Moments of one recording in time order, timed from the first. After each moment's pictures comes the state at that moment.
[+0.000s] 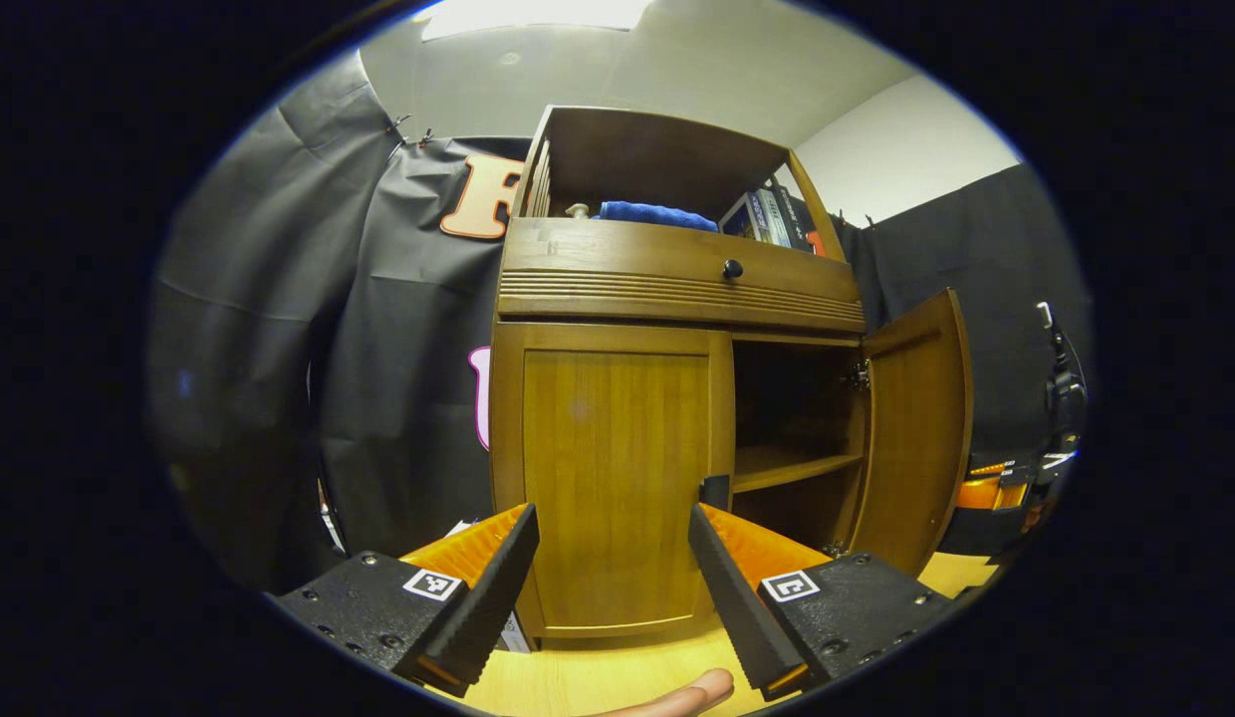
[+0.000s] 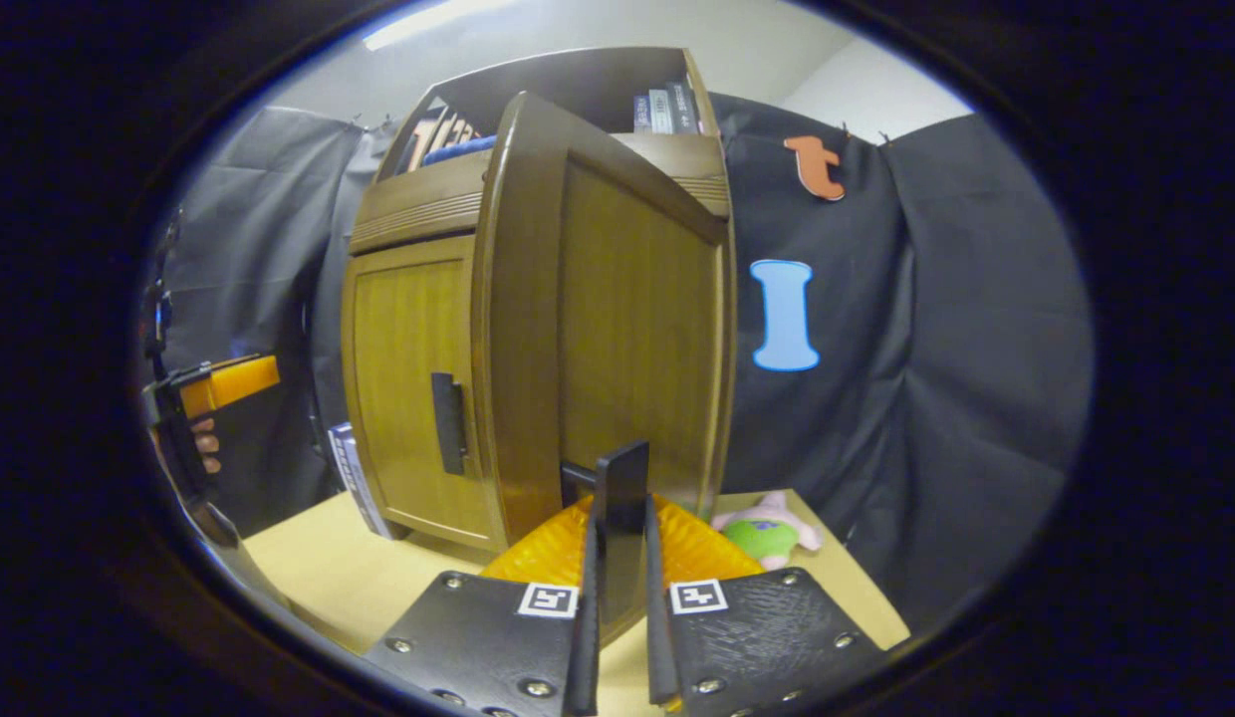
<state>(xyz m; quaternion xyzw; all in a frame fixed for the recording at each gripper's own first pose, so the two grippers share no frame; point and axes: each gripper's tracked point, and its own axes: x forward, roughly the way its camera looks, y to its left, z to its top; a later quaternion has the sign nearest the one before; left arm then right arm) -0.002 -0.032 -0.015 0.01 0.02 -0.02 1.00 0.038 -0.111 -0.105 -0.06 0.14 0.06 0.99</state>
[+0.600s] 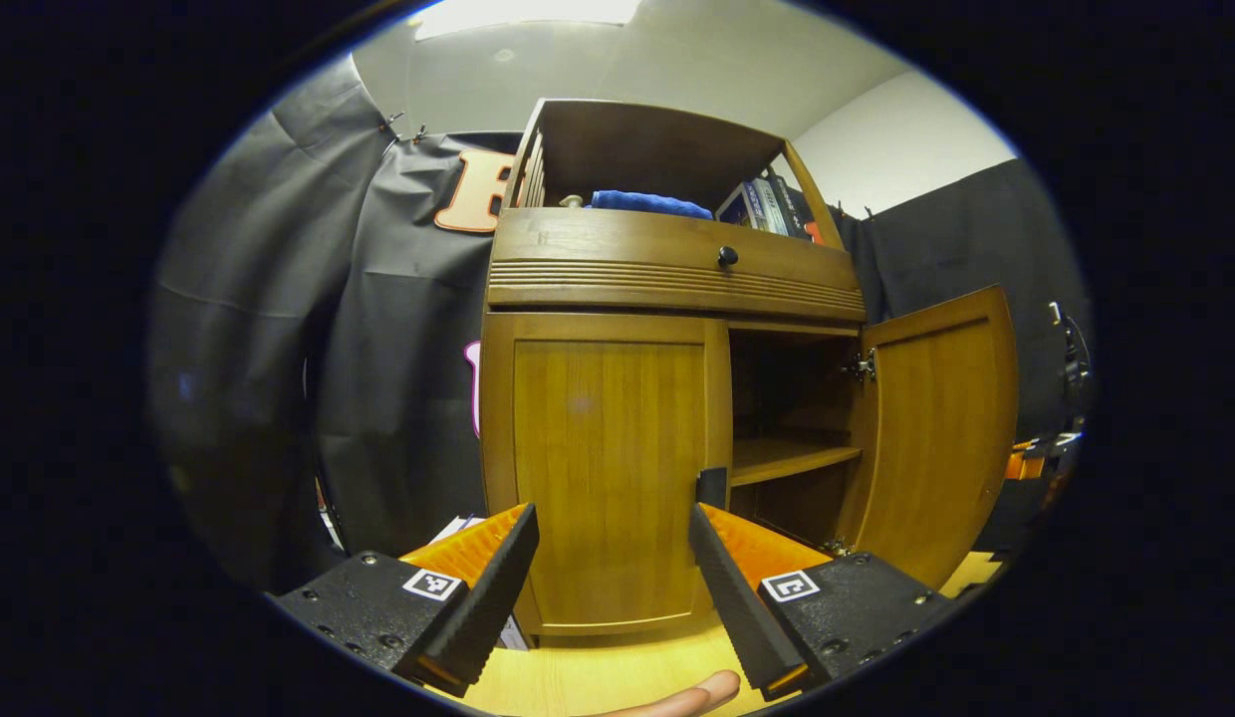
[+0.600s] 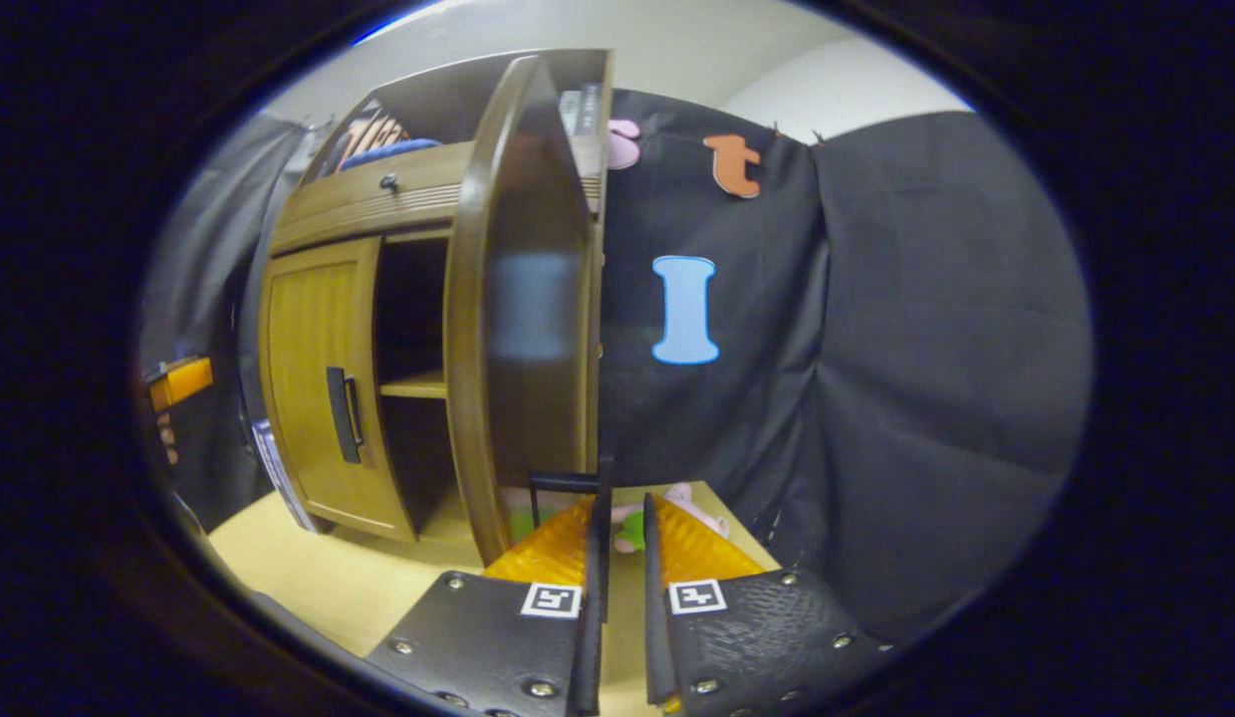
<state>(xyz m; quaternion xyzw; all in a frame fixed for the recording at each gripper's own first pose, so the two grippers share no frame) 0.006 -0.039 -0.027 0.02 0.04 -0.02 1.00 0.039 -0.221 -0.099 -0.02 0.15 -0.02 0.99</state>
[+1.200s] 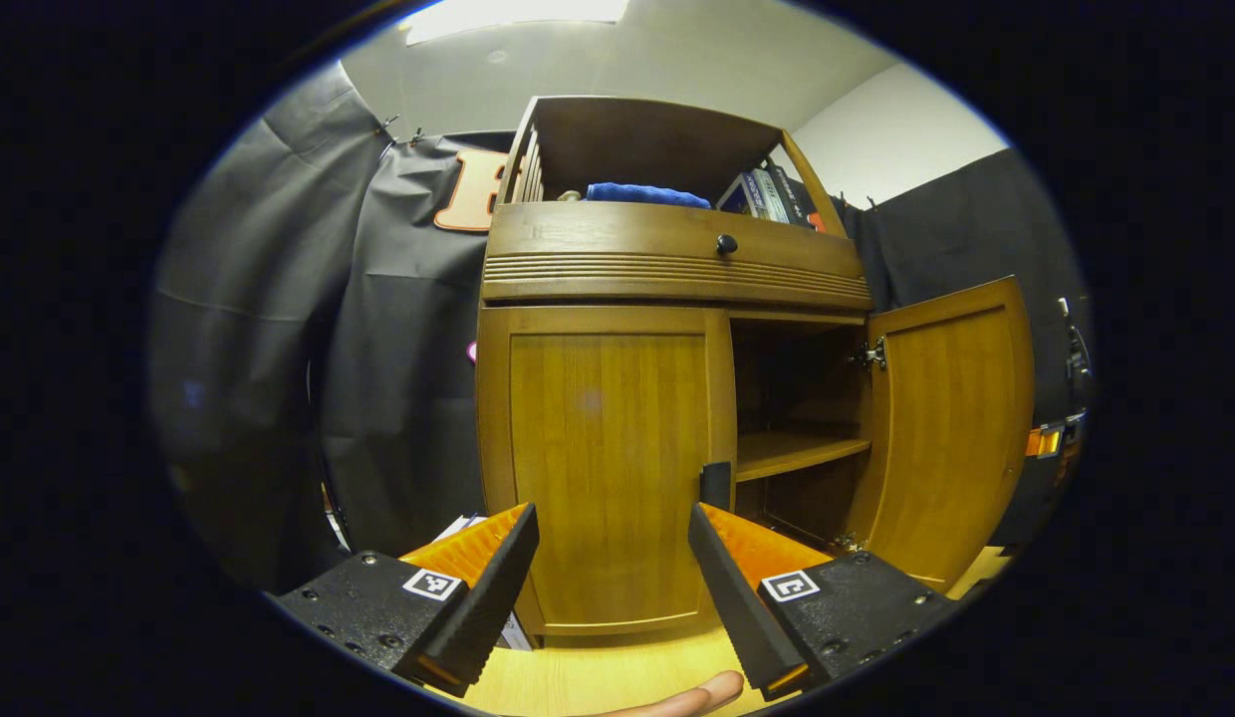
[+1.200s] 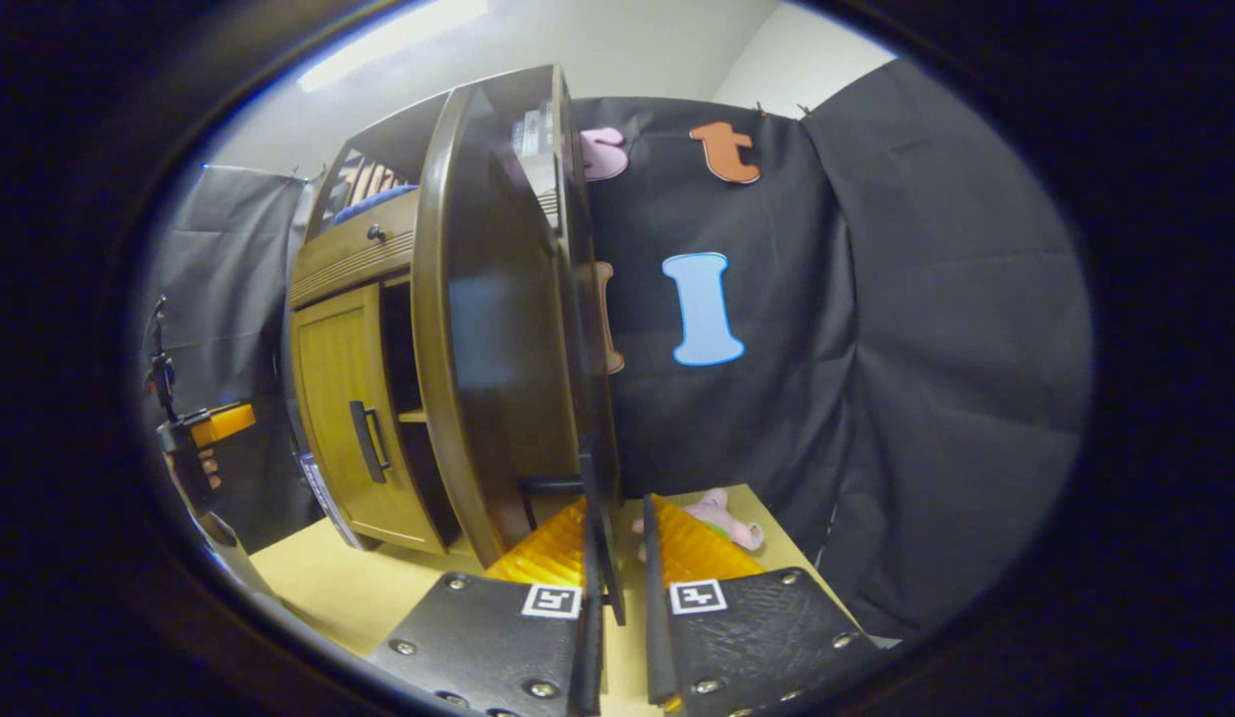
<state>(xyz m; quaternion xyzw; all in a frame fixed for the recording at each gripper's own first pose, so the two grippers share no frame) 0.013 -0.044 -0.036 0.03 0.04 0.00 1.00 0.055 -0.254 -0.098 0.02 0.13 0.06 0.99</state>
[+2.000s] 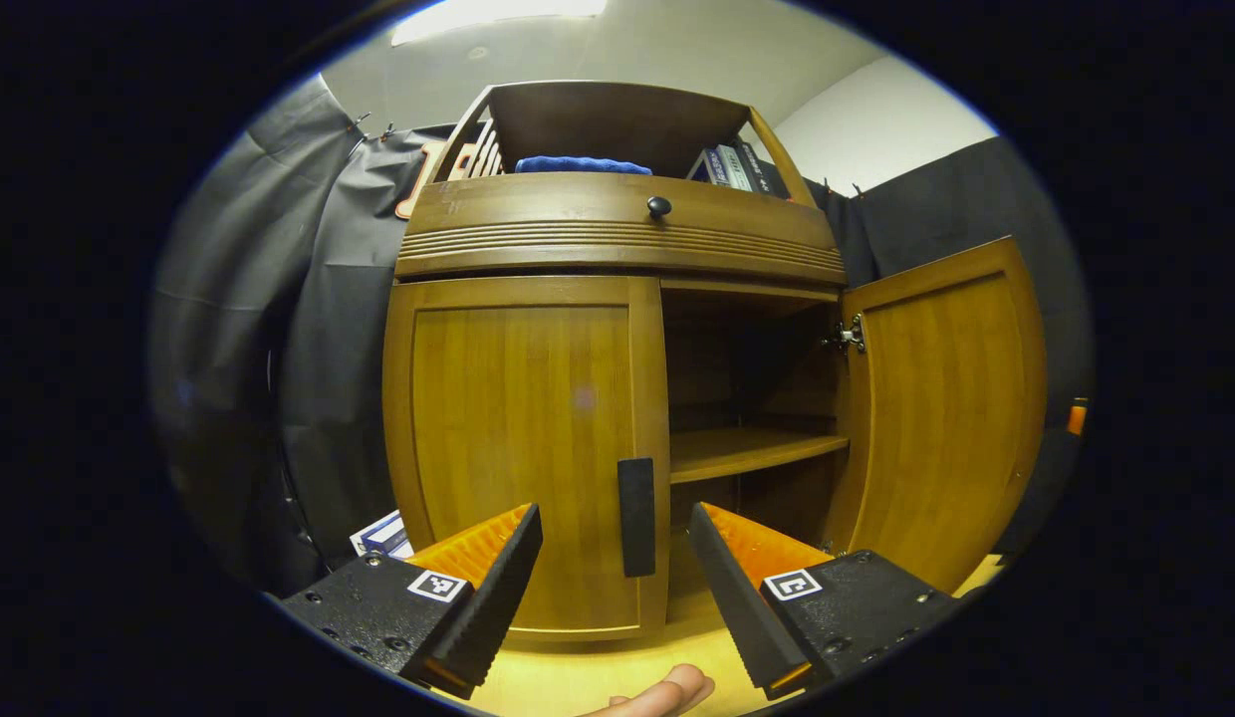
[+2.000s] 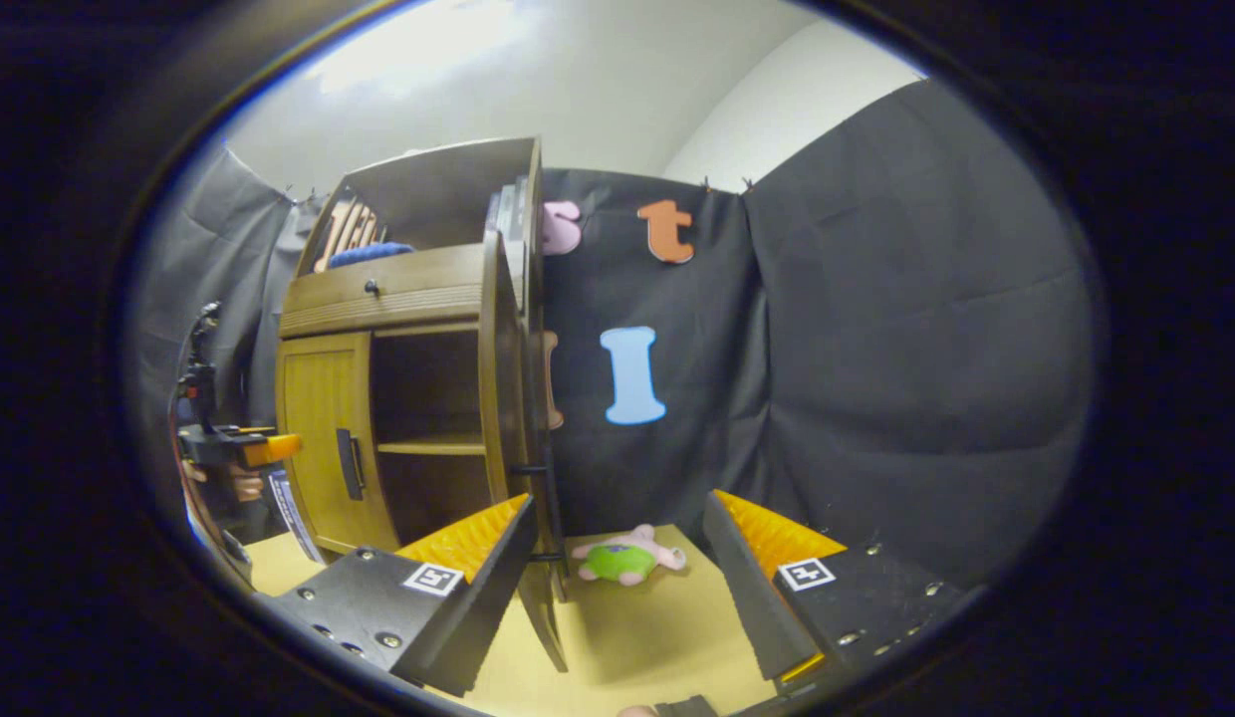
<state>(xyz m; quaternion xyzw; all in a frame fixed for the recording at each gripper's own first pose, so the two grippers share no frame) 0.071 -0.123 -0.066 0.03 0.03 -0.01 1.00 -0.070 -0.297 -0.031 0.01 0.01 -0.04 1.00</state>
